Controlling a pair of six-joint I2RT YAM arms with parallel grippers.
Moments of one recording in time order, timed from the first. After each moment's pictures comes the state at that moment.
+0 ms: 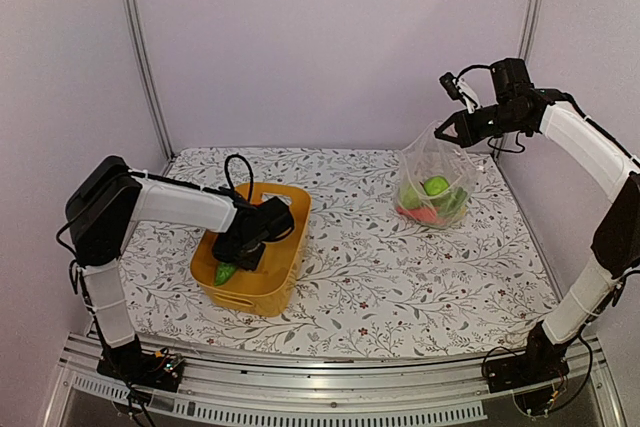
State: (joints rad) left arm -0.79 1.91 1.15 -0.78 -0.64 -0.54; right arm 0.22 1.62 1.63 -0.73 -0.54 -0.22
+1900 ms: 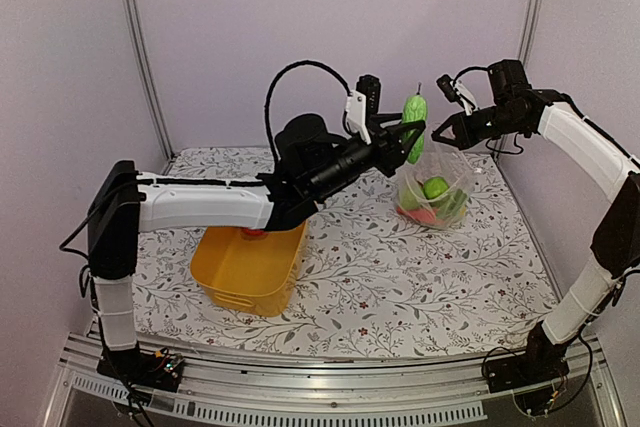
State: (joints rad) left arm -1.03 1.95 1.51 0.74 0.03 -0.17; right arm 0.23 1.63 1.63 -0.74 -0.56 -0.22
